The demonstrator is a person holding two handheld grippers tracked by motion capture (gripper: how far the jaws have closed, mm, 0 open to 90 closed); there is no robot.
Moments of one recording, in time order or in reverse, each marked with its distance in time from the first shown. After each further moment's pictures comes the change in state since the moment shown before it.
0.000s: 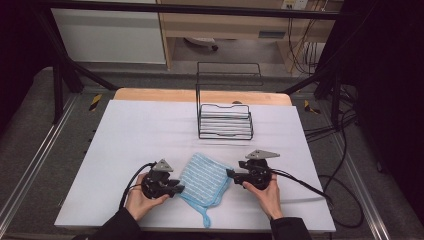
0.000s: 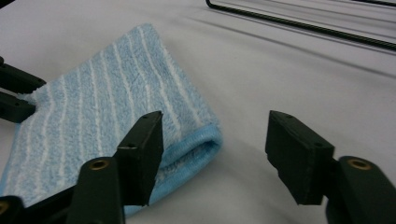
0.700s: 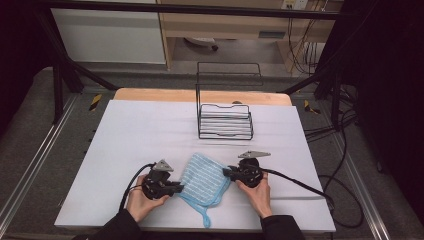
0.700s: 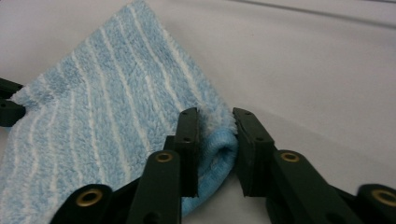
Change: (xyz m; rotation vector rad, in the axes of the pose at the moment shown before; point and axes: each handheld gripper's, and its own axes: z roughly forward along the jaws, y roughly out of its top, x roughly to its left) left arm -0.004 0.000 -0.001 -0.001 0.004 -0.046; right arm 0.004 -0.003 0.026 0.058 0.026 0.075
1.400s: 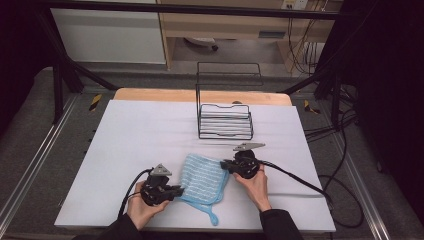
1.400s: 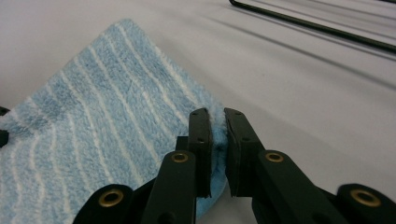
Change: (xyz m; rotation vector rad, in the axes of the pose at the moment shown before) left arm -0.017 -0.010 -0.007 -0.045 0.011 -0.074; right arm 0.001 0.027 0.006 0.015 0.025 -0.104
